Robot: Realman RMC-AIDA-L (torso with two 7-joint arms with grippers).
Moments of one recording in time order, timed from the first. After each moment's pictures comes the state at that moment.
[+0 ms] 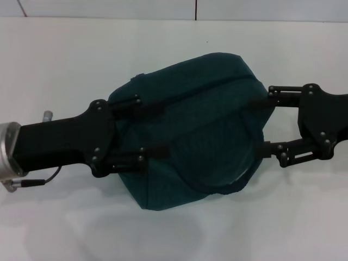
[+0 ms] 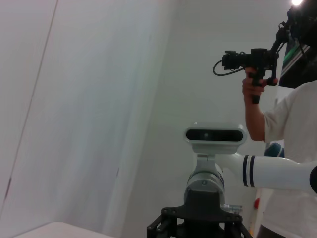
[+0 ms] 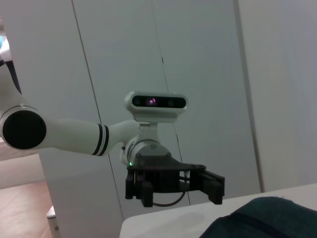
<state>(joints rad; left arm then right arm) -0.34 -2.08 0.96 0.76 1.52 1.90 -1.36 0.48 2.01 -1.02 -0.96 -1.66 -1.83 1.52</state>
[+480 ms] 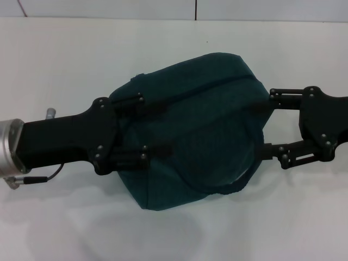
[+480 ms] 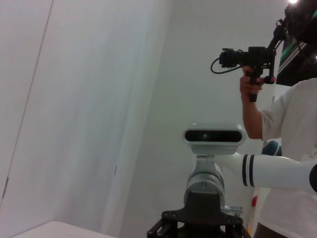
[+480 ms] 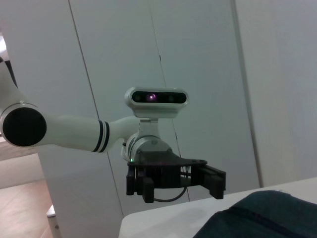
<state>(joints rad) -0.36 -2.08 0.96 0.75 1.53 1.90 -1.35 0.48 2.01 -1.02 -0.96 -1.67 -1.83 1.52</state>
